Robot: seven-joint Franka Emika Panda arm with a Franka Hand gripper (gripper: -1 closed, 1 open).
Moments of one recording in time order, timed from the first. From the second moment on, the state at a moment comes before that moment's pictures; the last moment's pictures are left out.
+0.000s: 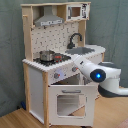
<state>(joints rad) -0.62 -1.31 1.44 -1.92 -0.10 1.92 -0.09</state>
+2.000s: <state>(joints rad) -0.47 -1.04 1.29 -2.18 0.04 1.89 -0.59</state>
